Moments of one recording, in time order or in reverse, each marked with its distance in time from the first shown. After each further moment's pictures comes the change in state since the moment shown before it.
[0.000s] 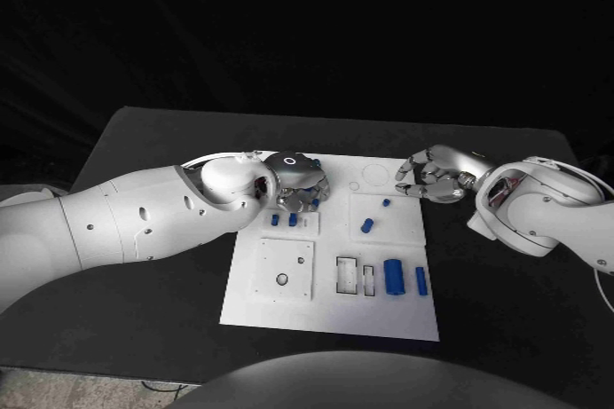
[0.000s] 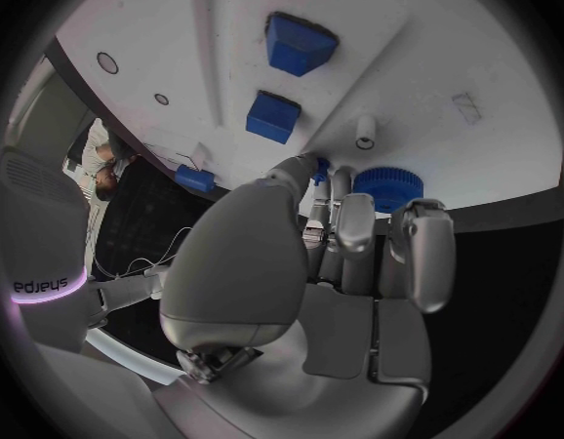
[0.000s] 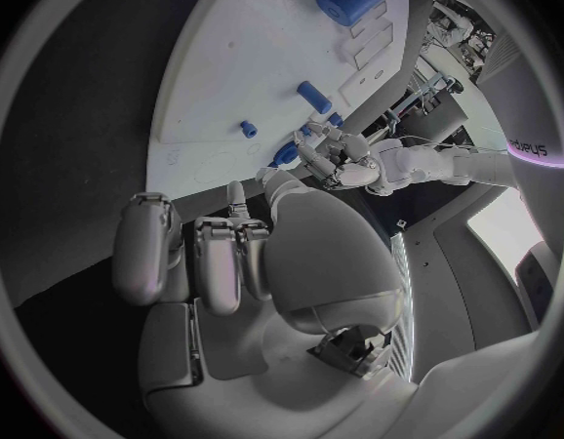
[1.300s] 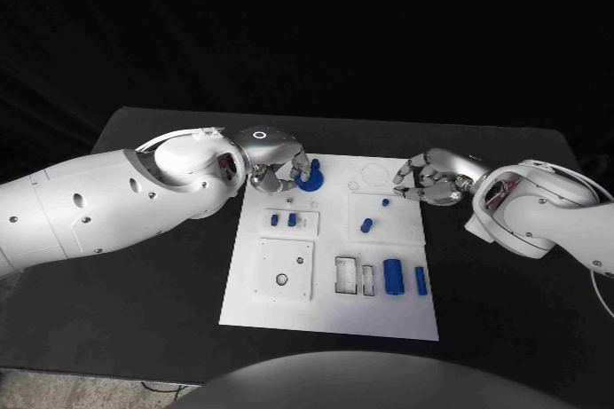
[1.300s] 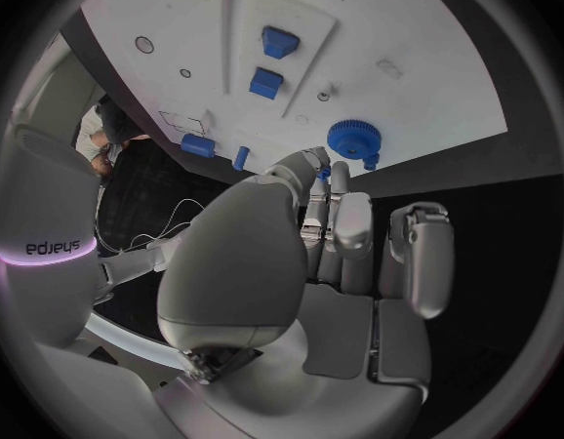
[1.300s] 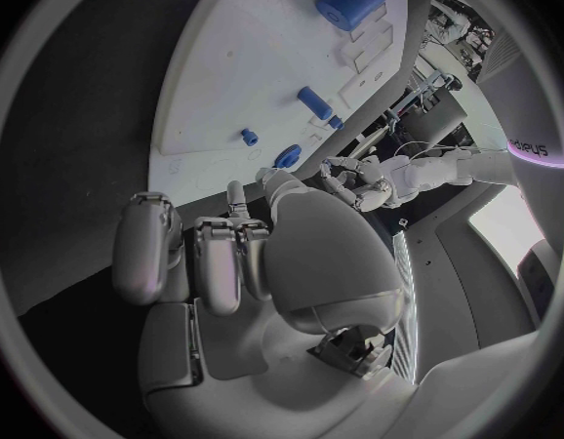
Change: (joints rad) left arm 0.058 -0.162 0.046 0.136 0.064 -0.024 0.016; left_hand -0.016 -0.007 0.094 -0.076 0.005 0.086 0.011 0.021 0.002 0.149 -0.015 -0.144 -0.120 0.015 -0.022 -0.018 -0.046 -0.011 0.001 -0.009 0.038 0.000; right arm -0.013 0.002 0.000 -0.004 0.011 0.001 0.002; right_hand 0.000 0.000 0.003 0.003 0.004 0.007 0.000 0.000 -0.001 0.000 0.000 0.000 0.000 0.000 0.000 0.000 0.000 0.000 -0.004 -0.004 -0.004 0.000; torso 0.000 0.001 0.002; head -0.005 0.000
